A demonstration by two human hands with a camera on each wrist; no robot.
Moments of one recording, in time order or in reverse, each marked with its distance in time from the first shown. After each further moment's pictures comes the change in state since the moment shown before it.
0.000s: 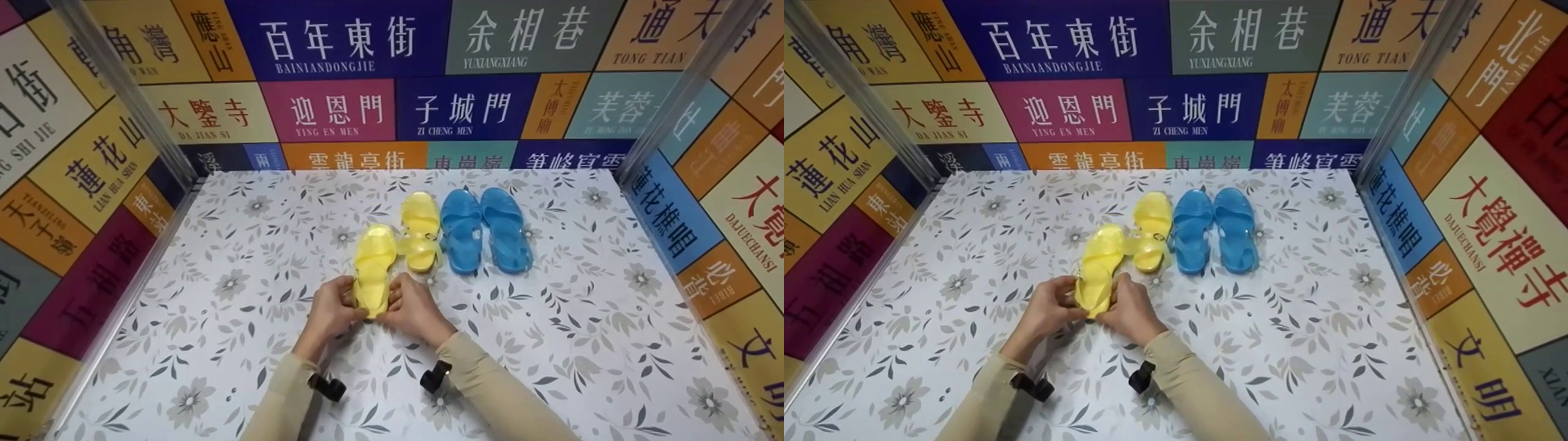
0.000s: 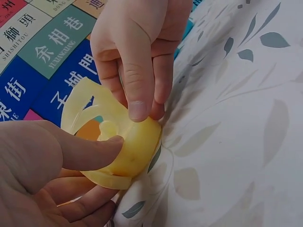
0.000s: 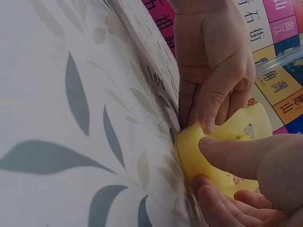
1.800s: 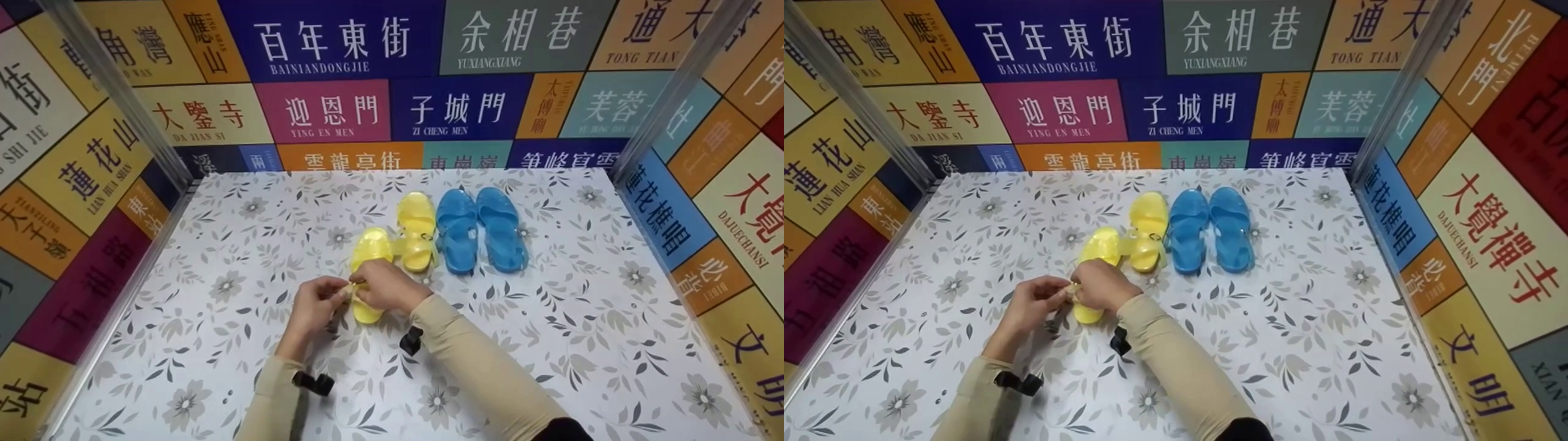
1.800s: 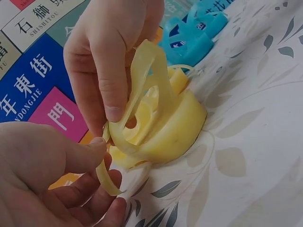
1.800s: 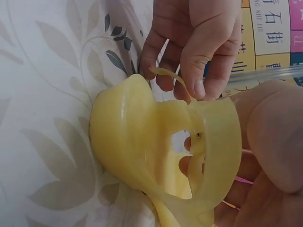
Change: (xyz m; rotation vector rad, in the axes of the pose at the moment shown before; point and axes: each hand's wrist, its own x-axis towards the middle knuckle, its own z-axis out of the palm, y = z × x) left_hand 0.004 -0.010 -0.020 -0.035 0.086 0.005; right_hand 0.051 -0.045 -0.003 -0.528 -0.291 -0.366
